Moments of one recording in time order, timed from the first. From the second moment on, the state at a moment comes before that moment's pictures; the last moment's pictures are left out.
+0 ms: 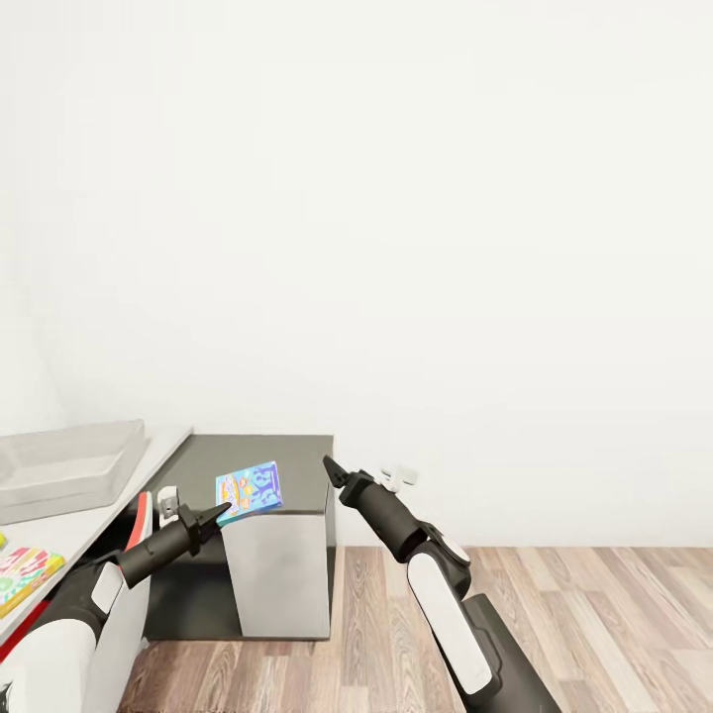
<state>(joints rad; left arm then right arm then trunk) -0.71 0.16 0.86 -0.46 -0.07 0.78 -1.20 -0.37 0.16 0.37 -1.40 -0.74 0.27 -0.01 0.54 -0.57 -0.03</state>
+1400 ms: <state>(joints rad) -0.71 0.16 0.86 -0.46 -0.07 0.78 -1.20 -0.38 0.17 0.37 -1.36 -0.75 0.27 -0.01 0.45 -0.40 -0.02</state>
